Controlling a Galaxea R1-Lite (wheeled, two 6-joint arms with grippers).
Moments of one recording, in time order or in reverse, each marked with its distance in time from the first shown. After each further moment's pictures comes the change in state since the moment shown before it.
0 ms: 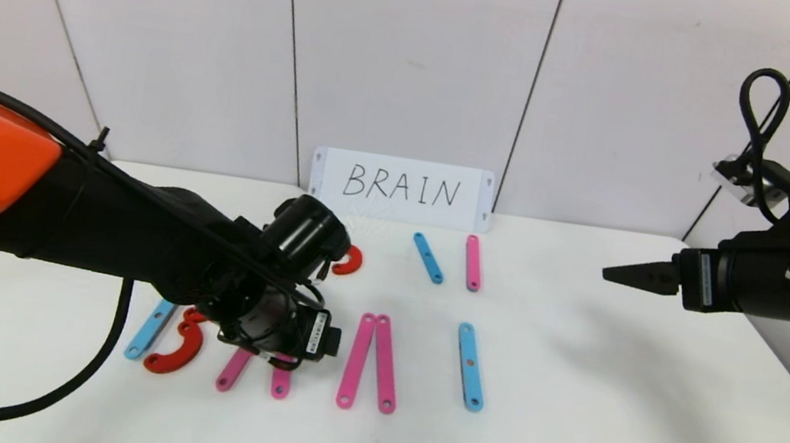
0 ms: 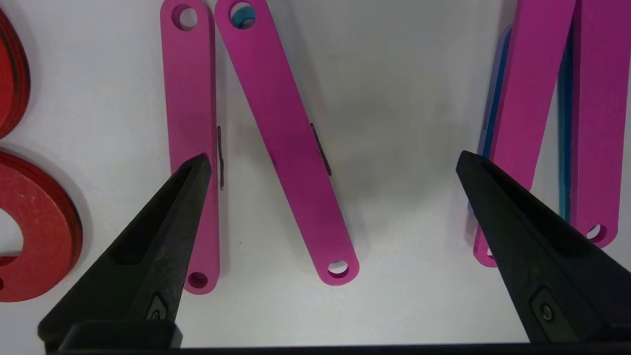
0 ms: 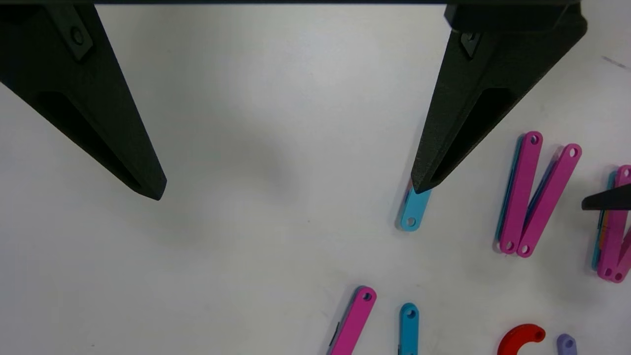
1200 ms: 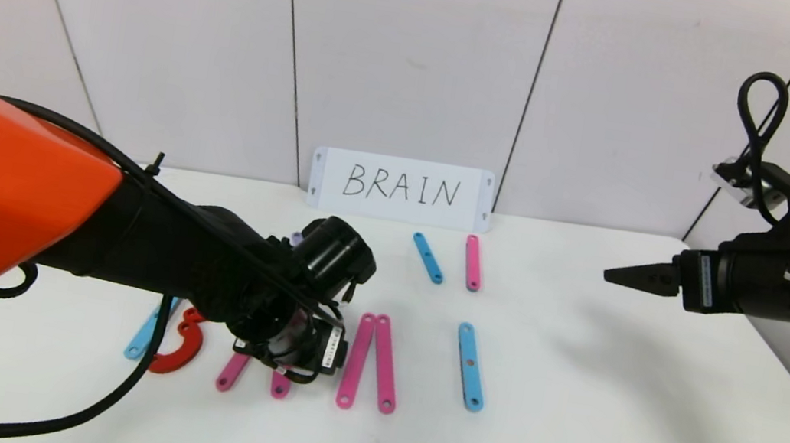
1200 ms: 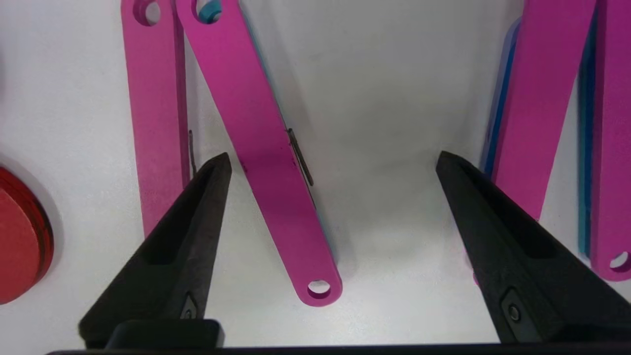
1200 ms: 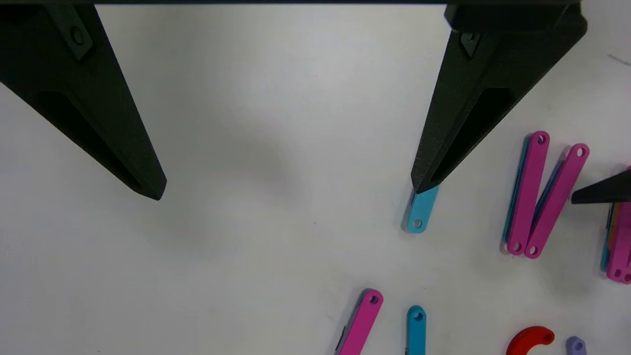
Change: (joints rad) left arm -0.051 0.059 -0.033 0.013 0.086 -0.029; right arm -0.009 0.005 0.002 0.002 -0.001 -0.003
